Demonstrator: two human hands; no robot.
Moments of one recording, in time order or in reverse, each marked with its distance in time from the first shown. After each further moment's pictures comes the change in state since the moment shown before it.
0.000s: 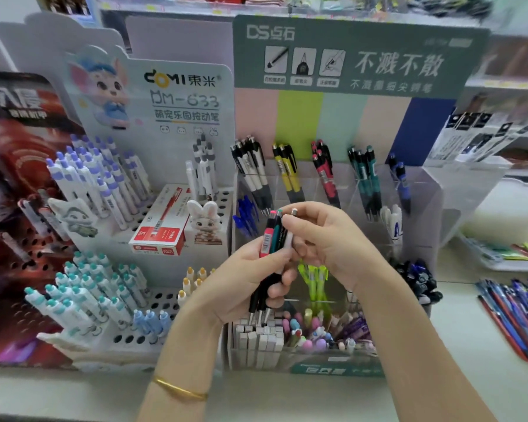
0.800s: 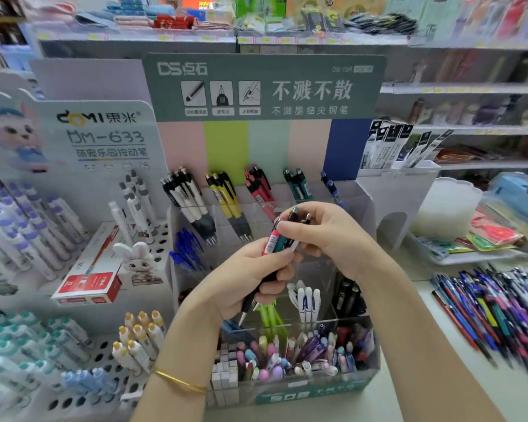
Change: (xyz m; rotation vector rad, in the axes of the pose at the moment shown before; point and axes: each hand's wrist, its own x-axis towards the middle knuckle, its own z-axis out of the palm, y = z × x) left_hand 0.072 0.015 0.049 0.257 -0.050 -0.072; right_hand -0.003 -0.019 -0.088 -0.167 0.103 -0.109
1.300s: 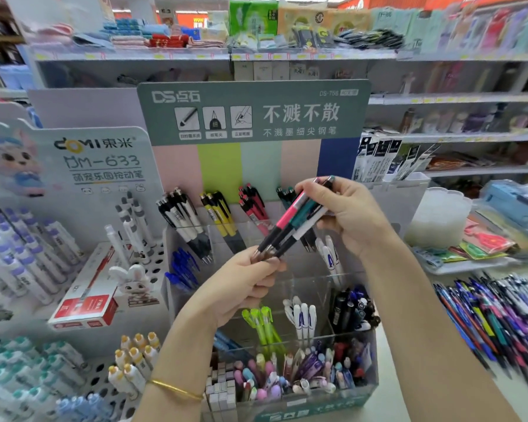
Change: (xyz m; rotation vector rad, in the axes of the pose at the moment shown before) left_hand 0.010 0.009 -0.007 0.140 0.146 -0.042; right_hand 0.020 -0.031 -0.031 0.214 0.256 -0.049
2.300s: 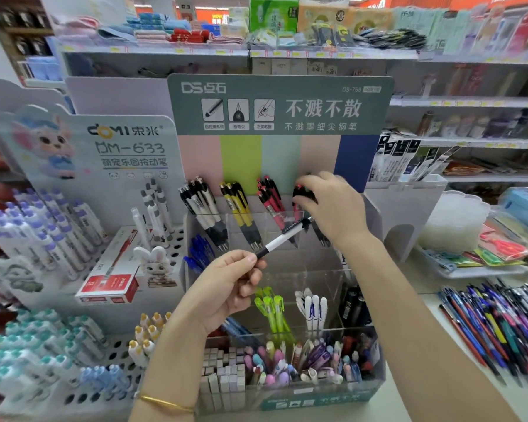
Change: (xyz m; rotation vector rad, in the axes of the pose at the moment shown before) left_hand -0.028 -0.022 -0.019 -0.389 0.171 -0.042; right_hand 0.025 0.027 0.026 -1.264 0.175 -0.476
